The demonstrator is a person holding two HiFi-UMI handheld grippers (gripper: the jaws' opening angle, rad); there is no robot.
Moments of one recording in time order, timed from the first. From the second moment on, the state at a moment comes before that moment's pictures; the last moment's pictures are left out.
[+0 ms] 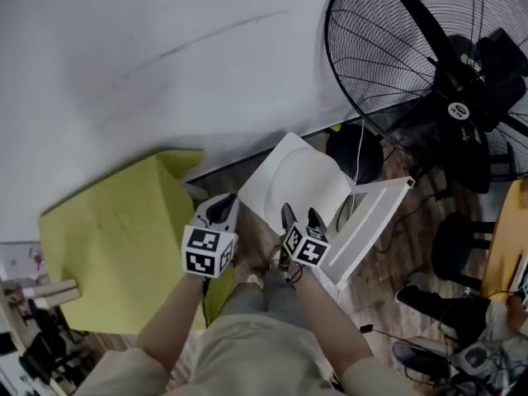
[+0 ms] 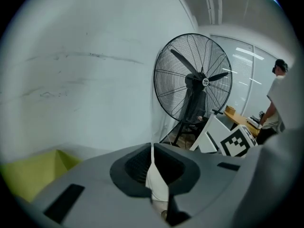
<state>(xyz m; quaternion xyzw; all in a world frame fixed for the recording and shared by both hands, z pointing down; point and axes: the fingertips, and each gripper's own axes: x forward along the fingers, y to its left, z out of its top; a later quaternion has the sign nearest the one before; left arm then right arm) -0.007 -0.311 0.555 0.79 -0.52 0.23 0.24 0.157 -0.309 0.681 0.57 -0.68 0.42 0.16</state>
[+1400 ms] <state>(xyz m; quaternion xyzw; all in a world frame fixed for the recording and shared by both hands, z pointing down) -0.056 -0.325 0.857 0.70 -0.51 0.30 0.40 0.094 -0.331 0.953 0.54 -0.63 0.47 0.30</state>
